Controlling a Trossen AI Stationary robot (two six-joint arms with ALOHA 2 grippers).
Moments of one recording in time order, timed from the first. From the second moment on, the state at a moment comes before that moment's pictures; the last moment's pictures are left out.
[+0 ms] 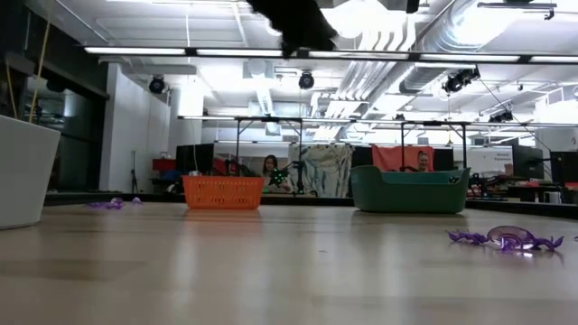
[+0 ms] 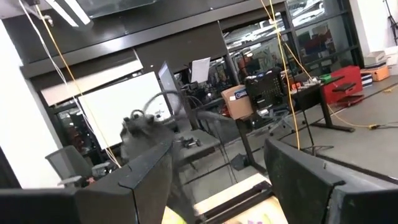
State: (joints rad) left arm 0.15 1.76 1.62 -0.58 0.25 0.04; right arm -0.29 0.92 0.91 0.25 0.01 0.34
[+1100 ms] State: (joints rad) left arm 0.05 0.89 0.65 0.16 0.04 -0.36; right arm 0.40 1.41 0.91 -0.32 -0.34 1.51
